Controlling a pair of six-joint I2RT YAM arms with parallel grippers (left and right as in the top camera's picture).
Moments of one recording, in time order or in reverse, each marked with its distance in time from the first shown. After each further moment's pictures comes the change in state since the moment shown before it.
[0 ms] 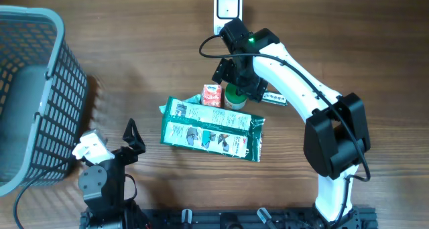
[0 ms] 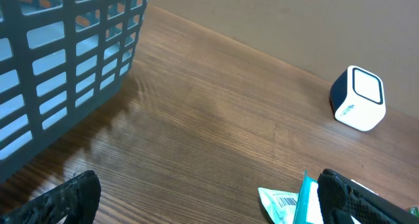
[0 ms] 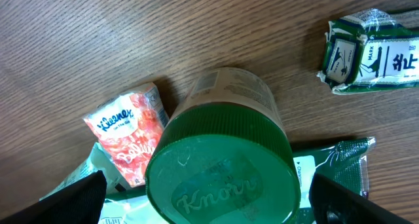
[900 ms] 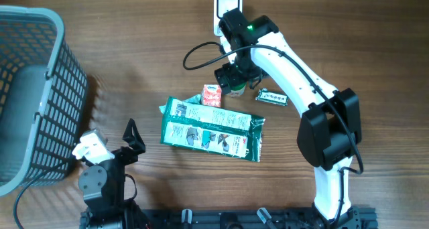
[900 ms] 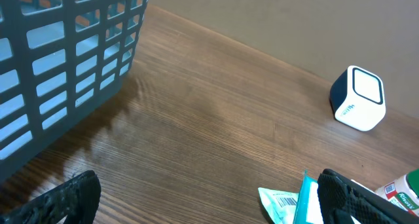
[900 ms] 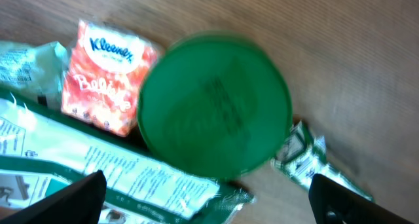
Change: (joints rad) left arm 0.000 0.000 0.000 0.000 0.000 0.000; right arm -0.013 0.080 0.187 -0.173 0.064 -0.874
